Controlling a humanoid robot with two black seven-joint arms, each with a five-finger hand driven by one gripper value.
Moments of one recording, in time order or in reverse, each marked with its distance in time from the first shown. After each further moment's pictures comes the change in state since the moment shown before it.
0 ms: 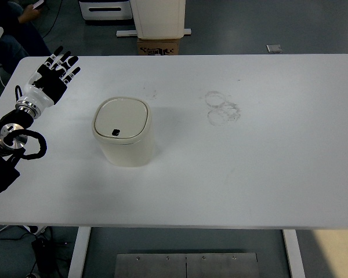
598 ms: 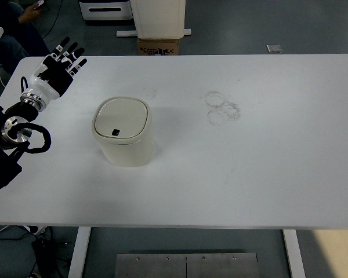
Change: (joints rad) left arm -0.014 0.014 0.002 -0.087 0.001 0.039 -0.003; right arm 0.000 0.000 0.000 0.000 0.000 0.000 0.000
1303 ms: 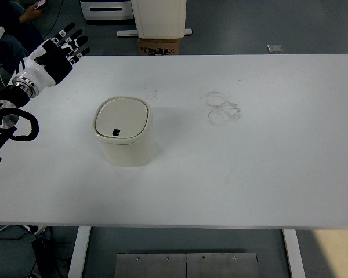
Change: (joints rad) left arm -0.004 0.187 0.013 -0.323 0.016 0.133 0.117; right arm 0.000 0.000 0.000 0.000 0.000 0.000 0.000
